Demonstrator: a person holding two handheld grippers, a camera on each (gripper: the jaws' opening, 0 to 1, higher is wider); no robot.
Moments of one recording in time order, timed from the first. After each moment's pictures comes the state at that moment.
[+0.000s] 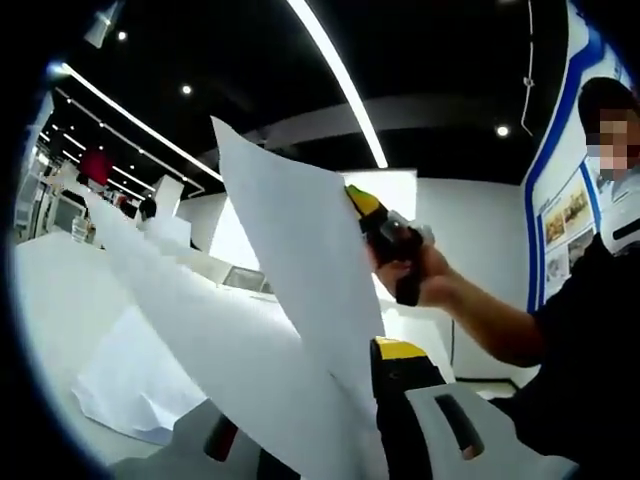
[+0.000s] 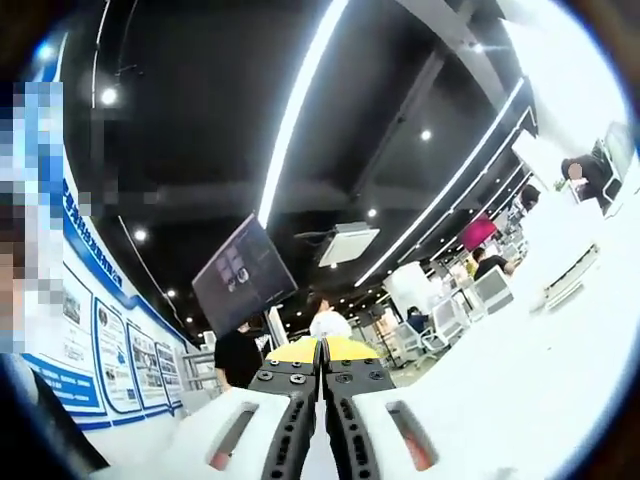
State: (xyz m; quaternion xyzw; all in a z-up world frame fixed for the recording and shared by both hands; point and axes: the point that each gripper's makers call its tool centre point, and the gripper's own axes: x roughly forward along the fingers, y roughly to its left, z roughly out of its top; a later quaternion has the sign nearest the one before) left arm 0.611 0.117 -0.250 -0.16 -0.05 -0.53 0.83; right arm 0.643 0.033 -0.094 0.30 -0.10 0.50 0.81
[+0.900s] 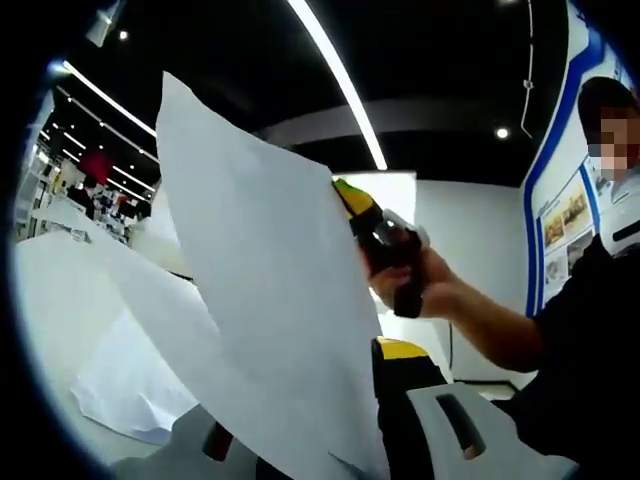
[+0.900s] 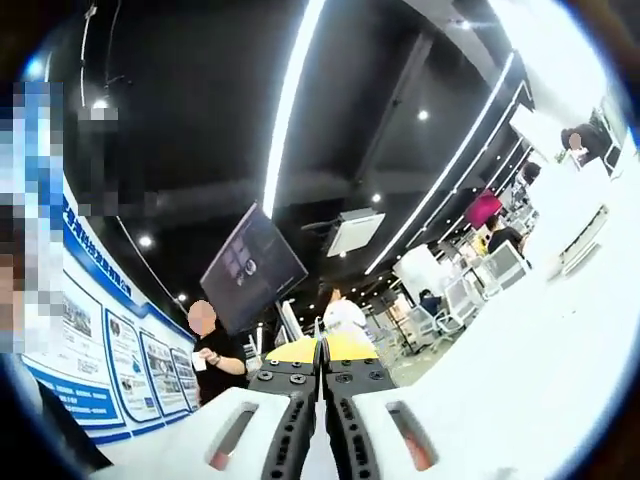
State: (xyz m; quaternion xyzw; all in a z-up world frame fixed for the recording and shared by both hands) left arm 0.612 0.119 -0.248 -0.16 -0.06 -0.53 0.83; right arm 0.673 0.062 -0.104 0.33 -0.07 0.52 0.78
